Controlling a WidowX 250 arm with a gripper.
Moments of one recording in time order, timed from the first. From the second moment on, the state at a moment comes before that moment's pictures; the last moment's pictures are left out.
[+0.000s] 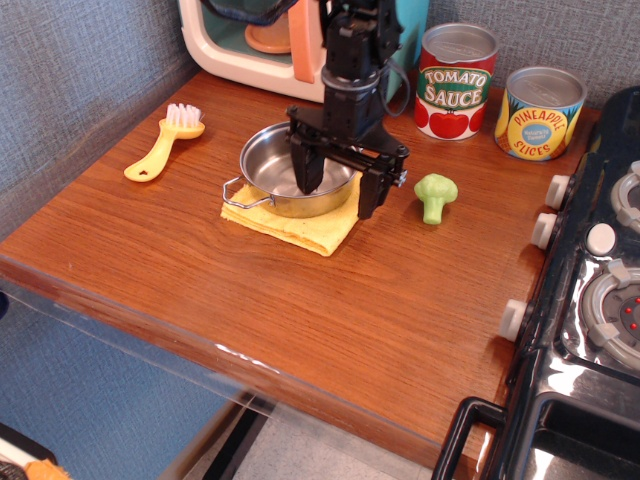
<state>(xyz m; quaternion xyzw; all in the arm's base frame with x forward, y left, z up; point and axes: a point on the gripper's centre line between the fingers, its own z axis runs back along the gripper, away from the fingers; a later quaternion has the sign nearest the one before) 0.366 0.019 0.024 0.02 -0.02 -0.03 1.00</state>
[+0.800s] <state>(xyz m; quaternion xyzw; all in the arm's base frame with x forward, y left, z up) 0.364 0.017 0.024 -0.01 -0.01 -0.03 1.00</state>
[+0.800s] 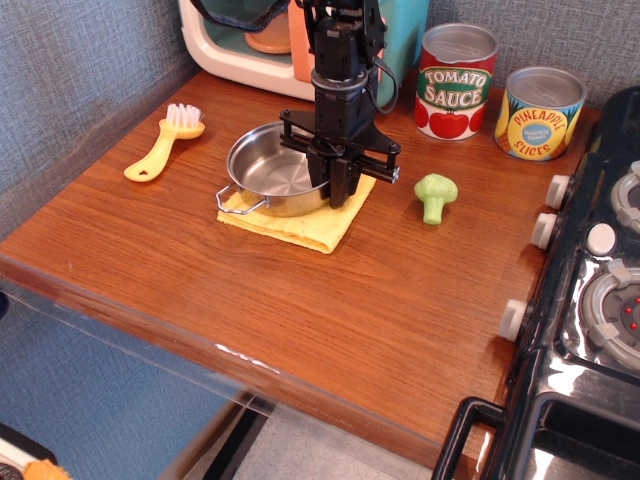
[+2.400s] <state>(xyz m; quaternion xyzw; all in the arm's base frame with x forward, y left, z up) 0.265 -0.087 0.043 0.01 -0.01 -0.15 0.99</state>
